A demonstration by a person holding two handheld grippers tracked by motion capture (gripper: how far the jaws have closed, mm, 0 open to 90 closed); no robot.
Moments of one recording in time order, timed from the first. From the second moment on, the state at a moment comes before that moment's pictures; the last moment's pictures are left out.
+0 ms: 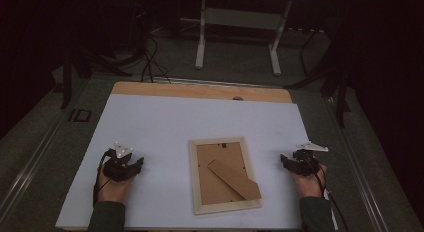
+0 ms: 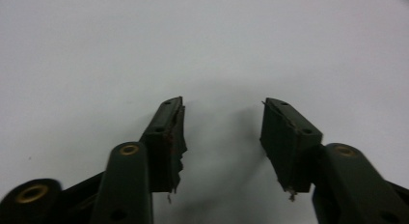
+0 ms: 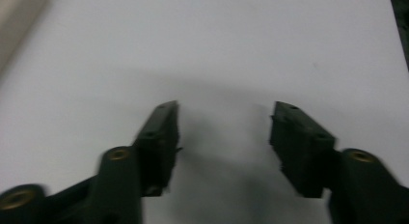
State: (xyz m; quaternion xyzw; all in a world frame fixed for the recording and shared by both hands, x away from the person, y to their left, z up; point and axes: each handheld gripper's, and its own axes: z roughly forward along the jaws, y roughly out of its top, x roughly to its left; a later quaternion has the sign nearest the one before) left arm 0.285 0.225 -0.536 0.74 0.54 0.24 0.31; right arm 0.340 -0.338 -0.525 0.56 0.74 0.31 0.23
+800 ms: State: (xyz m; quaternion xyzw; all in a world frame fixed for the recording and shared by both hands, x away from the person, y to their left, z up) left arm 0.264 0.187 -0.518 0.79 0.45 0.18 0.38; right arm 0.330 -0.303 -0.516 0.48 0.78 0.34 0.21
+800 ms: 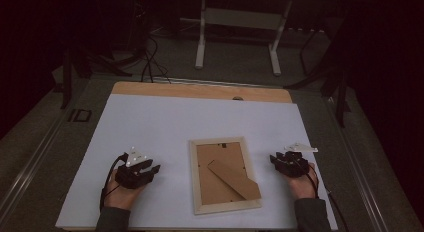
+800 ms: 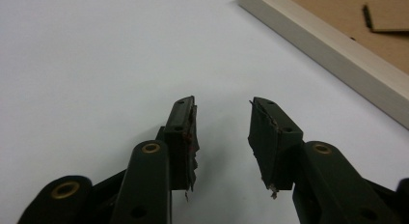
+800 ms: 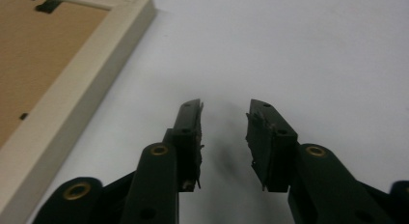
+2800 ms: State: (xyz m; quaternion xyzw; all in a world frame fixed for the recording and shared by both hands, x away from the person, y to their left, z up) left arm 0.239 0.096 -0.533 0.87 0.32 0.10 0.36; right arm 0.344 -0.245 -0.522 0.43 0.82 0.35 0.12
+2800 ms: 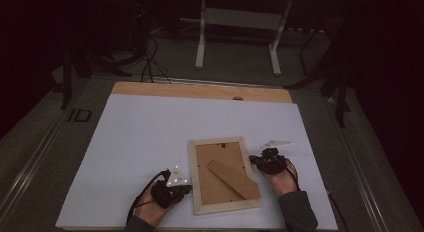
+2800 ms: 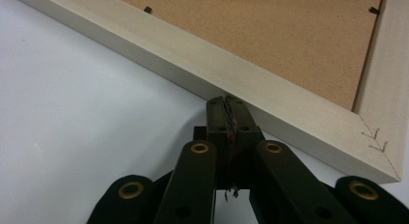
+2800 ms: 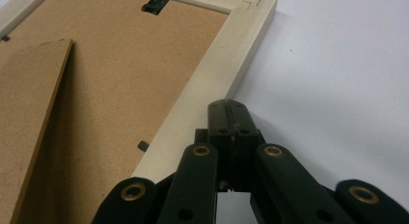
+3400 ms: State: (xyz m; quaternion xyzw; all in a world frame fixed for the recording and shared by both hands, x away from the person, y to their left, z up) left arm 0.236 0.095 -0.533 0.87 0.32 0.11 0.36; right arm 0.367 -0.224 -0.522 0.43 0.82 0.35 0.11
